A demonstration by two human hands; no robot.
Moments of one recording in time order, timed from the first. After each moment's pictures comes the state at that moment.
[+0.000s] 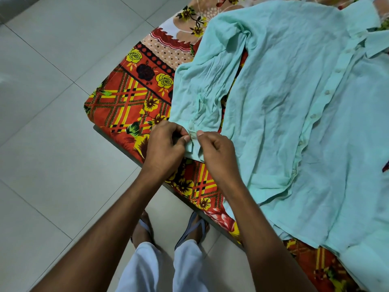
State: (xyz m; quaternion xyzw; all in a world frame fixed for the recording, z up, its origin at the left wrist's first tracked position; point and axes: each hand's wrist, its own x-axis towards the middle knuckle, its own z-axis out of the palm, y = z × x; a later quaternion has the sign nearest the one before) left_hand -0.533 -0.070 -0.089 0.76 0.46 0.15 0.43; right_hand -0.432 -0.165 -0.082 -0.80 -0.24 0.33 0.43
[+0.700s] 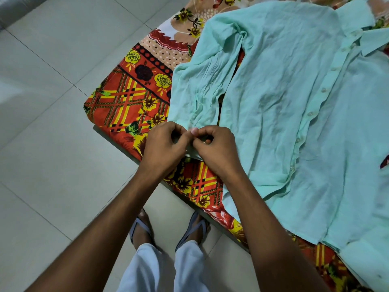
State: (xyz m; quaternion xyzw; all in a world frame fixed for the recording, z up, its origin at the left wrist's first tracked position) left_hand -0.537 -0.073 -0.084 0.78 0.43 0.17 0.43; right_hand -0.419 -0.159 -0.067 -0.81 -0.29 0.34 0.38
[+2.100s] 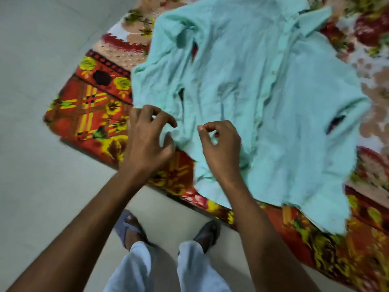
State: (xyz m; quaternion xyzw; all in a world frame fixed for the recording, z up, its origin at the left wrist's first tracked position) left_hand -0.527 -0.086 -0.048 0.90 0.29 0.17 0.28; right_hand -0.406 -0.217 -0.054 -0.88 -0.23 0.10 0.41
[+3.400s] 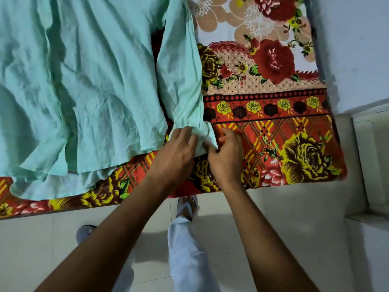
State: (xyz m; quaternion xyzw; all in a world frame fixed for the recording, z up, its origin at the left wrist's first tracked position) left_hand -0.358 -0.480 -0.075 0.97 -0.12 -0.07 0.21; right_hand -0.334 -0.623 -0.072 -0.92 0.14 0.09 0.35
